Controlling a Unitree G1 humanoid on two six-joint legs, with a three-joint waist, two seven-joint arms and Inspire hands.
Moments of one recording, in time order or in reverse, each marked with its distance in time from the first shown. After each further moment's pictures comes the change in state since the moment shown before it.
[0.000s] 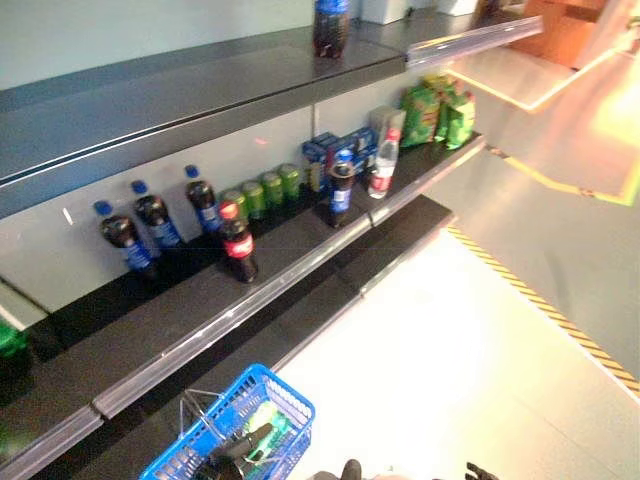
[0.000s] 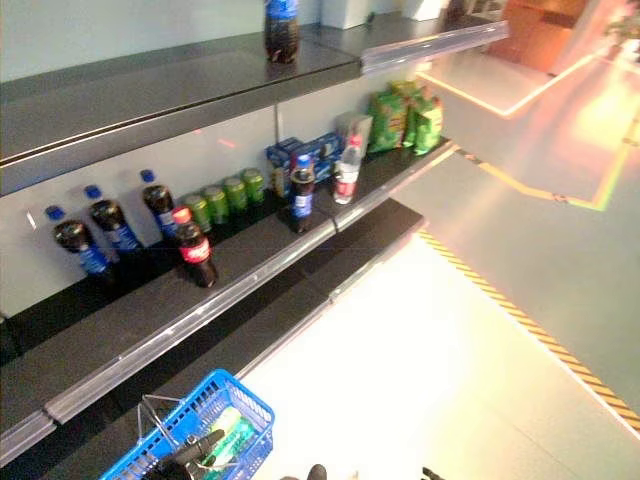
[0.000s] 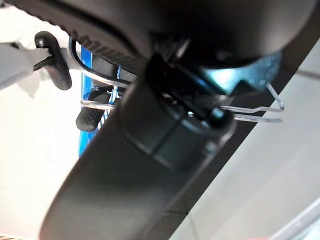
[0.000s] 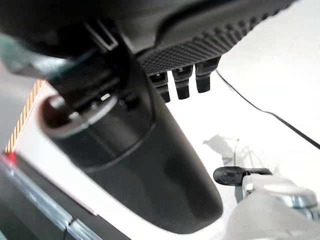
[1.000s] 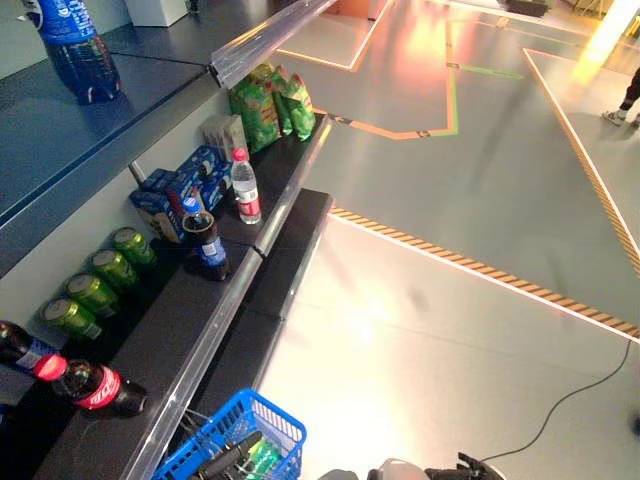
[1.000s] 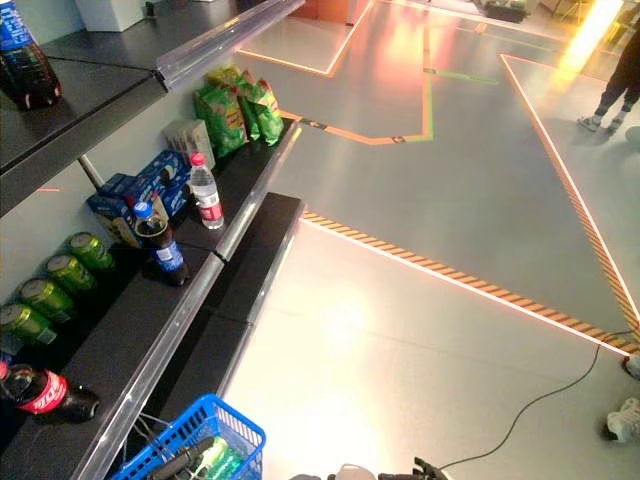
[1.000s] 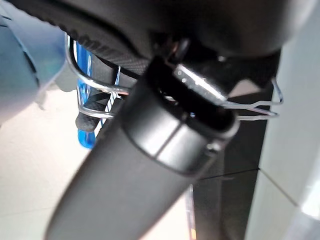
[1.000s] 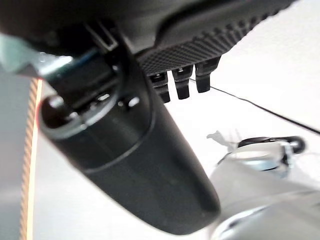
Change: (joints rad) left arm -0.011 0.054 -0.053 0.030 -0.040 0.059 -0.003; right arm -0.076 -0.009 -0.023 0.053 -0.034 -0.024 0.044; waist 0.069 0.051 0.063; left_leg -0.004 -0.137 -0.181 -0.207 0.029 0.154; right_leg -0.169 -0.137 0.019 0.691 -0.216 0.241
